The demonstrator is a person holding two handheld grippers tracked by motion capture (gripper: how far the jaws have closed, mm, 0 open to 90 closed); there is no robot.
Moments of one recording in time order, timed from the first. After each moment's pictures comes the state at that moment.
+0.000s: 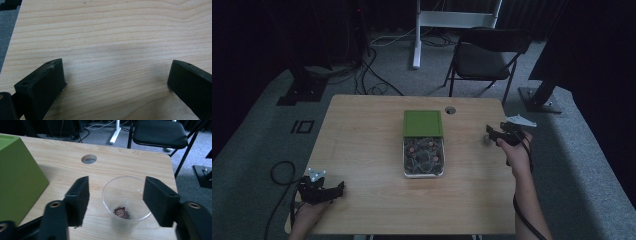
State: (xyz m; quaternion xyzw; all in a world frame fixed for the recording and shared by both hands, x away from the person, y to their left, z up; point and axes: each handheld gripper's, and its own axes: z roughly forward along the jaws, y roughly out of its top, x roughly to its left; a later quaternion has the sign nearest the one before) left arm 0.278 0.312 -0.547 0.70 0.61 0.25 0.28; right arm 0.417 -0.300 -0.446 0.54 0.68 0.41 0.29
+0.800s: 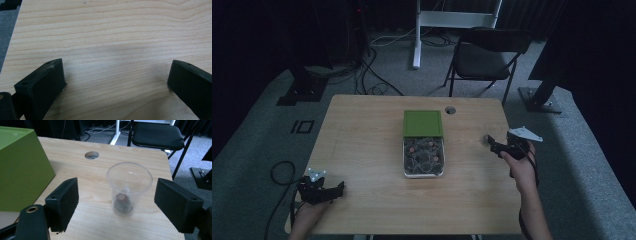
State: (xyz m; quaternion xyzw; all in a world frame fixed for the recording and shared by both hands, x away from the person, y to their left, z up) left arm 0.278 0.312 -0.547 0.70 0.61 0.25 0.28; right arm 0.373 -0.305 -0.453 0.53 0.67 0.42 0.31
